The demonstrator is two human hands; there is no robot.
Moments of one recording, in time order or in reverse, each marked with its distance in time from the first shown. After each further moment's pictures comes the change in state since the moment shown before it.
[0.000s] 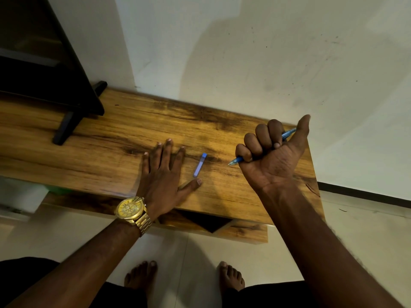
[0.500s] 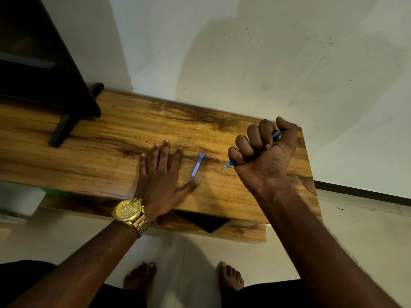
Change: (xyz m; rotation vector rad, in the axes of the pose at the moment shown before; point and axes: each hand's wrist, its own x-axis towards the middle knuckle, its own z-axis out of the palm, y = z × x) left_hand -0.001 0.000 0.002 -0.020 0.017 0.001; right_hand -0.002 0.003 0.001 -0.063 -0.007 0.005
